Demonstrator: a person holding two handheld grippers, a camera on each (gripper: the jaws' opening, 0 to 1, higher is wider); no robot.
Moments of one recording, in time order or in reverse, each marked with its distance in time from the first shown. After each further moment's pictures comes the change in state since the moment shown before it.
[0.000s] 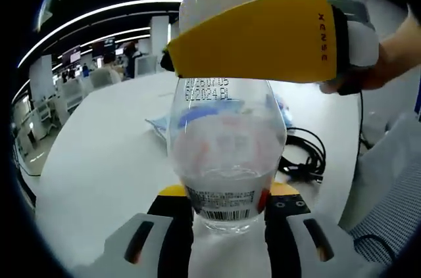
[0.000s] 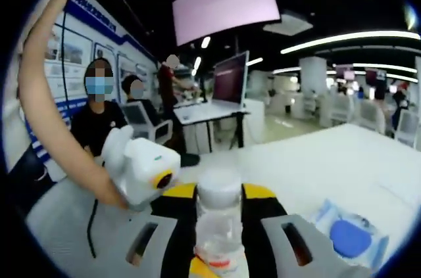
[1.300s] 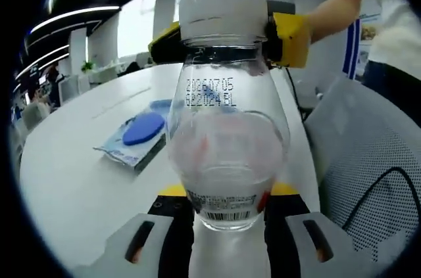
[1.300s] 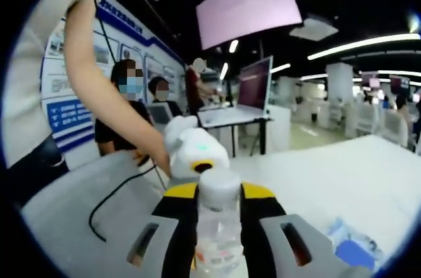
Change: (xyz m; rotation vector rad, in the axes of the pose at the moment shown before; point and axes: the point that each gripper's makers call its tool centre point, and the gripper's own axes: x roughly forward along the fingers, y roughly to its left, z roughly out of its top) left arm -0.002 -0.006 -0.002 0.278 0.055 -0.530; right arm 0.002 0.002 0.006 -0.034 -0.041 0.211
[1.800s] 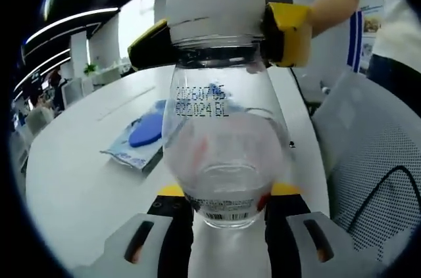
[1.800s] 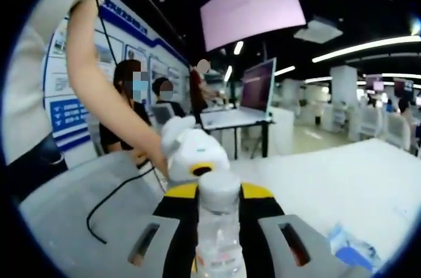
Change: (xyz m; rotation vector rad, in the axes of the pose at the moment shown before) left arm 0.001 0.012 0.001 0.012 0.019 0.079; right arm 0.003 -0.006 0.001 -0.008 -0.013 -0.015
